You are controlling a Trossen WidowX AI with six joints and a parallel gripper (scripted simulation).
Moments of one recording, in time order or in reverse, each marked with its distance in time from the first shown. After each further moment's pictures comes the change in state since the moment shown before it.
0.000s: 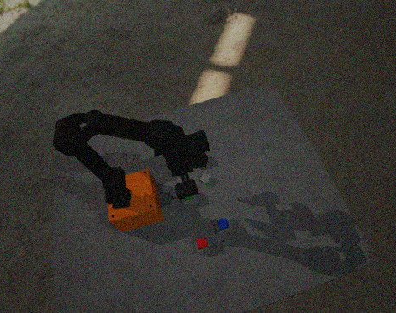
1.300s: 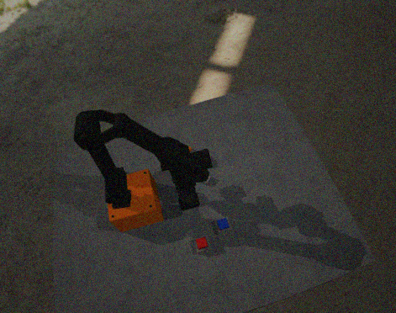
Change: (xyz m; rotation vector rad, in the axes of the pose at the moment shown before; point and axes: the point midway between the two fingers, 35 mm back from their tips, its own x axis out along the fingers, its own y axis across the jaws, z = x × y) arm 0.078 0.000 -0.011 0.000 0.034 0.002
